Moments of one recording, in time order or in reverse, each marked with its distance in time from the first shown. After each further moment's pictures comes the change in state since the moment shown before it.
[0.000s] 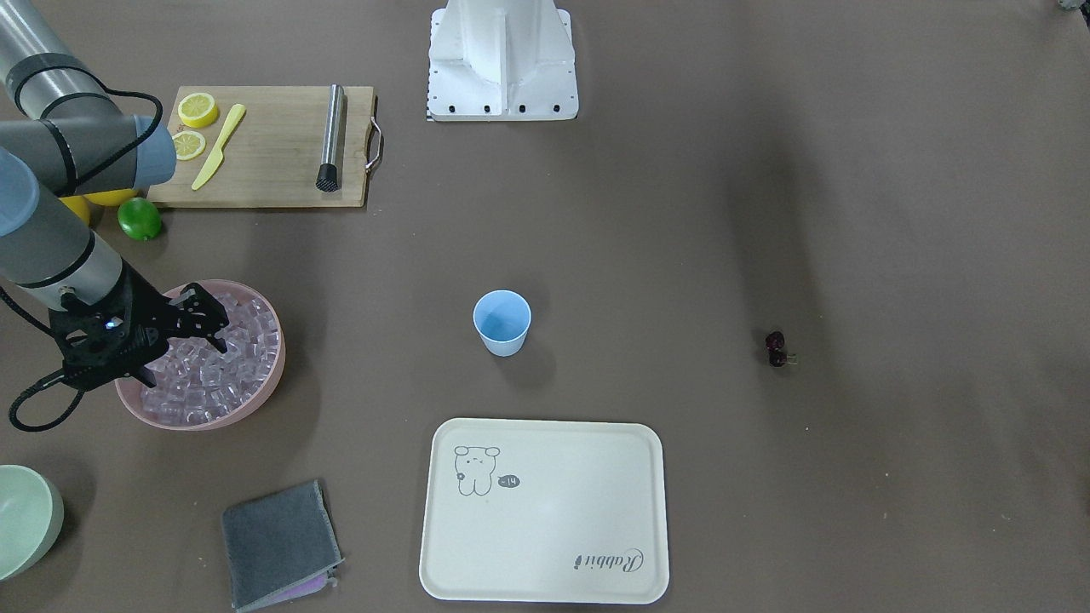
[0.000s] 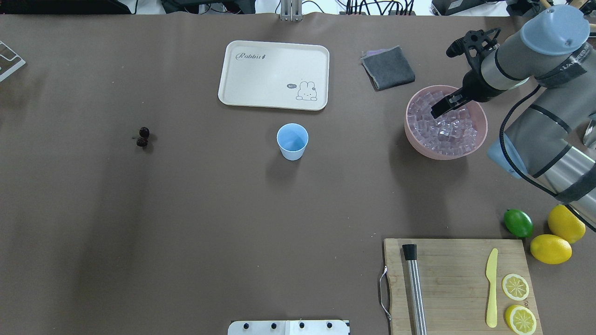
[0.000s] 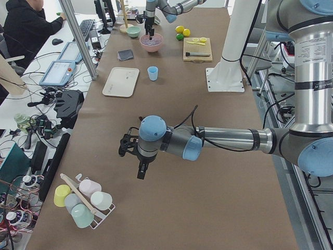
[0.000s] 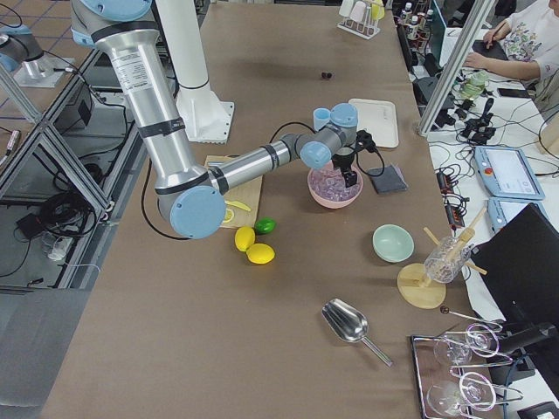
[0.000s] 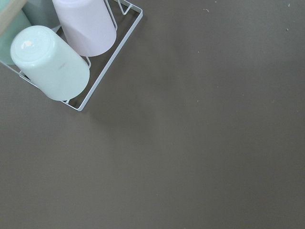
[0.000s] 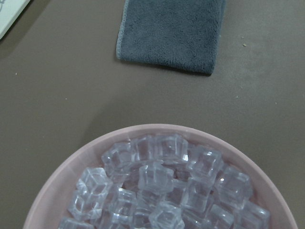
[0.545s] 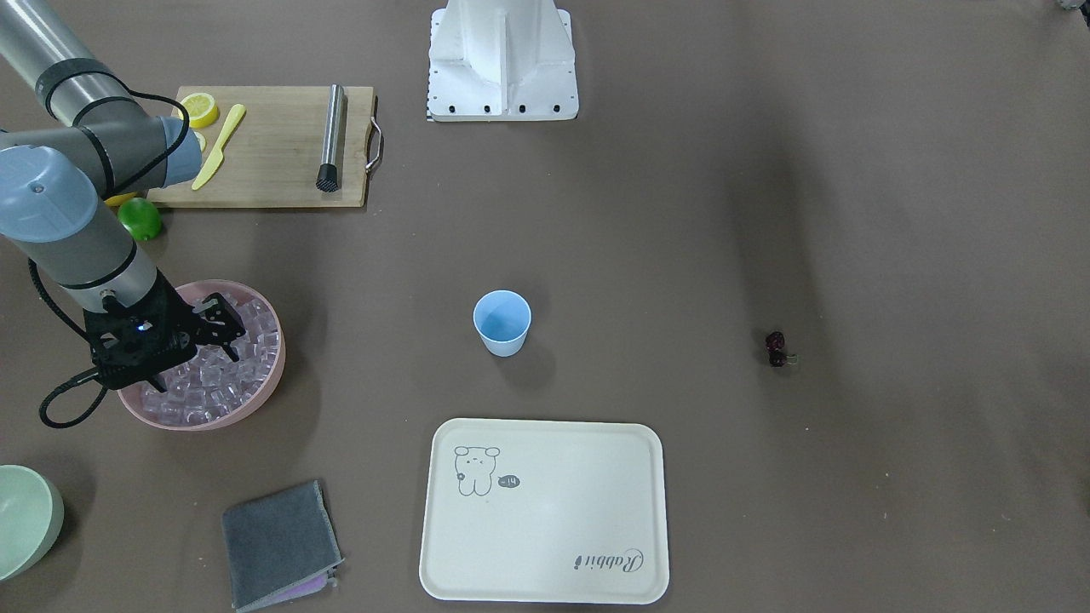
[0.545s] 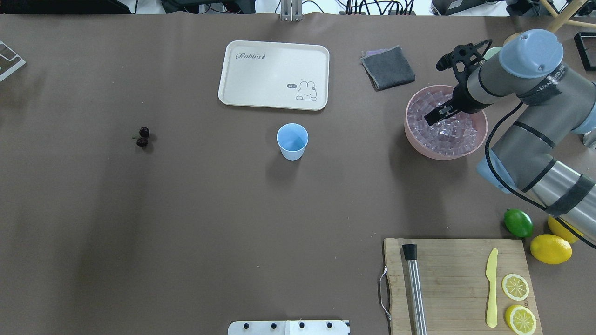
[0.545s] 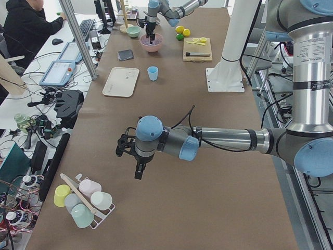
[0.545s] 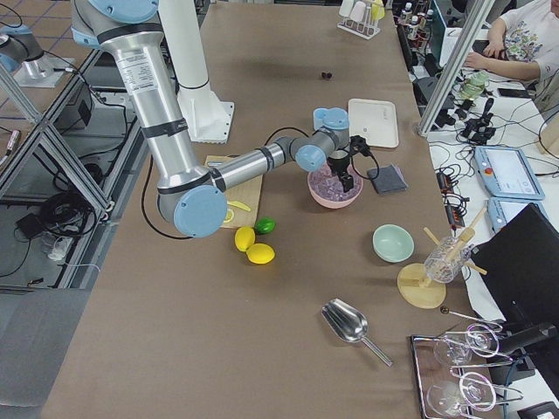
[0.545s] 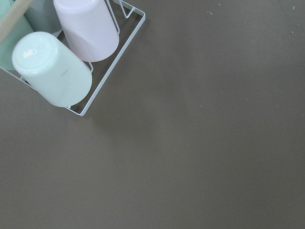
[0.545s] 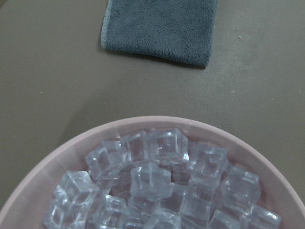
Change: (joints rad) left arm 0.010 -0.023 0.015 -0.001 0.003 -0.002; right arm -0.058 -0.010 -0.001 0.010 -0.134 0.037
